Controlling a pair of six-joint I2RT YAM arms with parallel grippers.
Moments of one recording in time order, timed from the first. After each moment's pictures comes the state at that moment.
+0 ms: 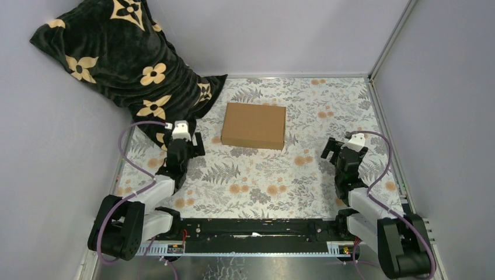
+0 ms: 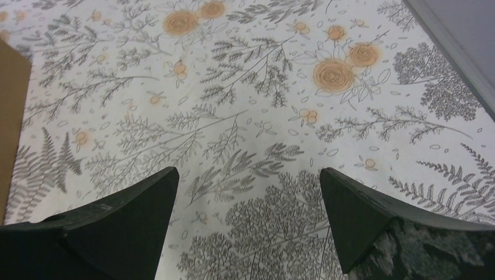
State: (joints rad) left arm -0.23 1.14 0.35 0.37 -0.28 -0.17; right arm 0.14 0.94 0.15 0.43 0.37 0.20
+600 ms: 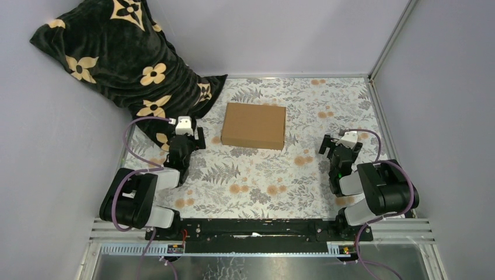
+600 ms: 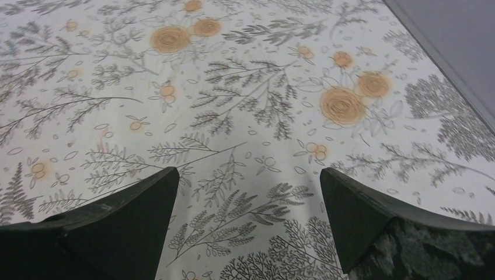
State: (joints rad) left arm -0.19 1.40 0.32 0.80 -0.25 -0.05; right arm 0.14 1.50 0.14 1.10 0.45 0.09
